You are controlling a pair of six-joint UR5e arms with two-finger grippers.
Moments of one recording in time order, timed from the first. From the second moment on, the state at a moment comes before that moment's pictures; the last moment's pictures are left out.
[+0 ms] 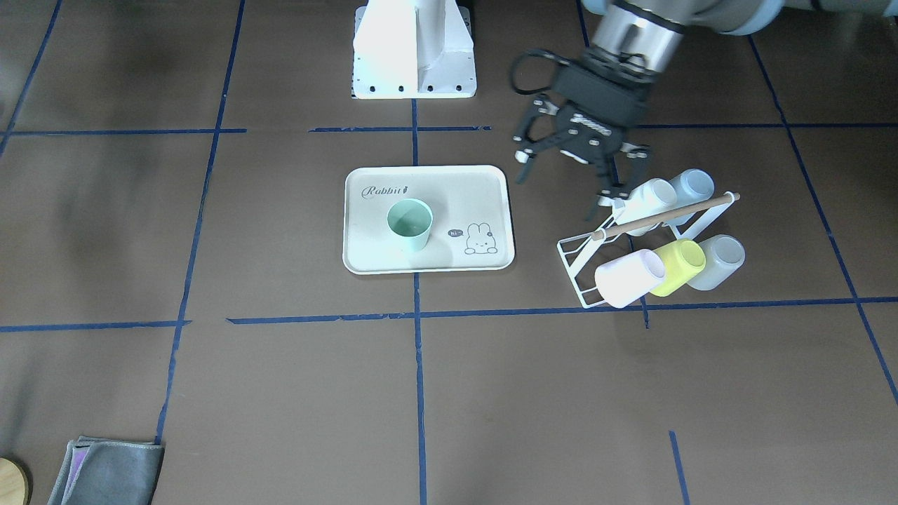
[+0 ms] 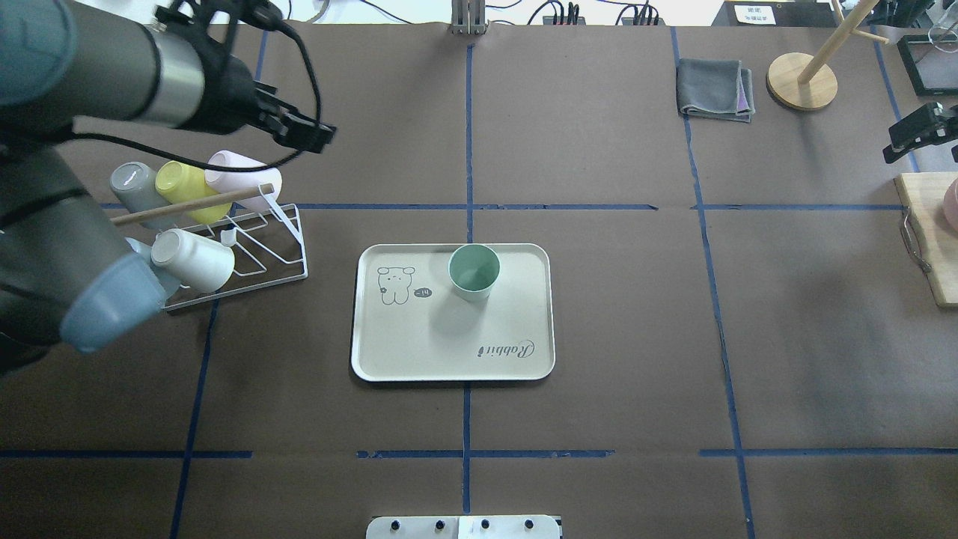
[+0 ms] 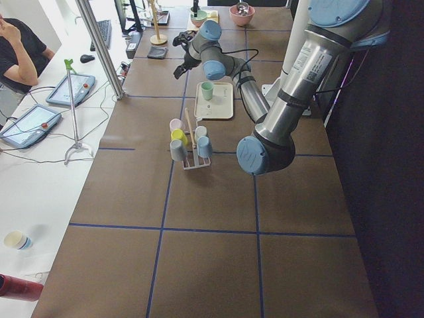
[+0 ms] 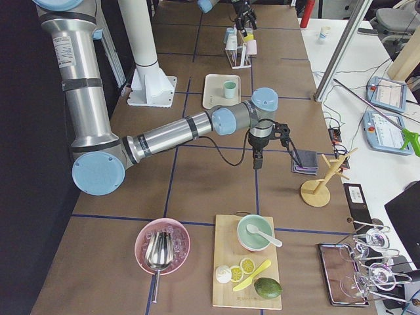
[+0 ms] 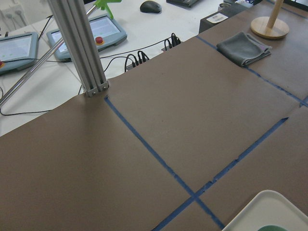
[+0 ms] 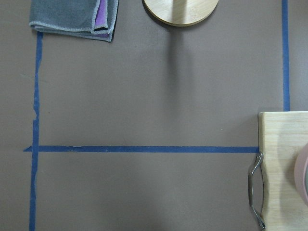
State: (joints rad) left arm -0.91 -2.04 -1.97 -1.84 -1.95 -0.53; right arm 1.31 -1.41 1.78 -1.61 2.26 0.40
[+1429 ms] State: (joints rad) left arm -1.54 -1.60 -1.79 -1.49 -2.40 0.21; right arm 1.54 -1.58 1.71 -1.61 2.33 -0.03
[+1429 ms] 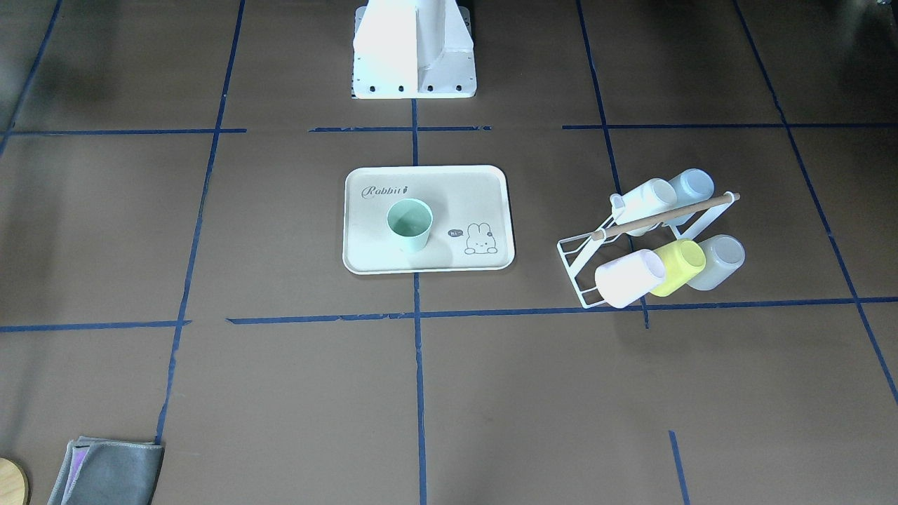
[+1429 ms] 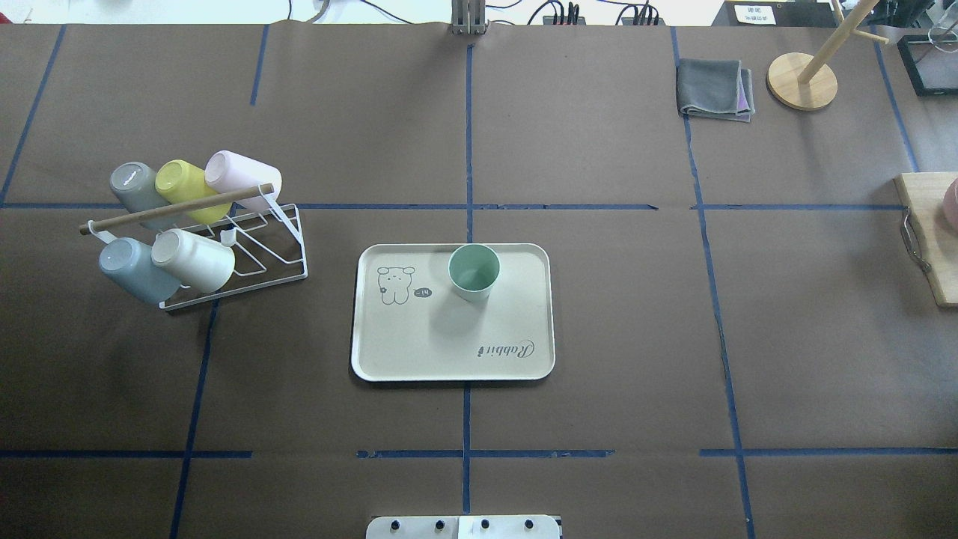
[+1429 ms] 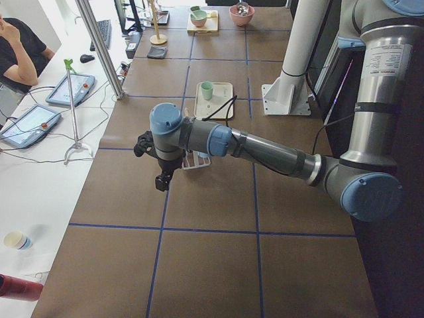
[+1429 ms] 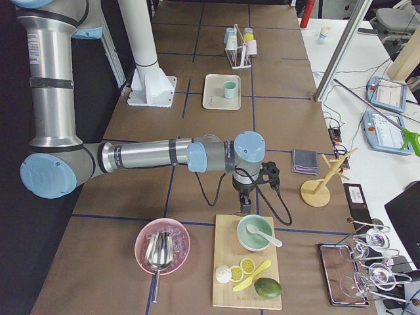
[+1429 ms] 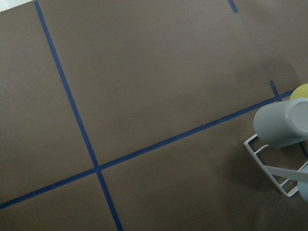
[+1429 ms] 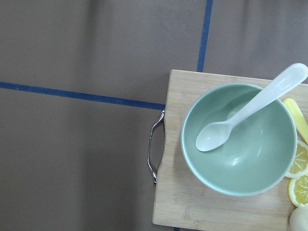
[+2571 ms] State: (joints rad) left arm -1.59 -1.58 -1.55 -1.49 -2.36 0.24; right arm 1.53 -1.57 1.66 -1.61 2.34 -0.02
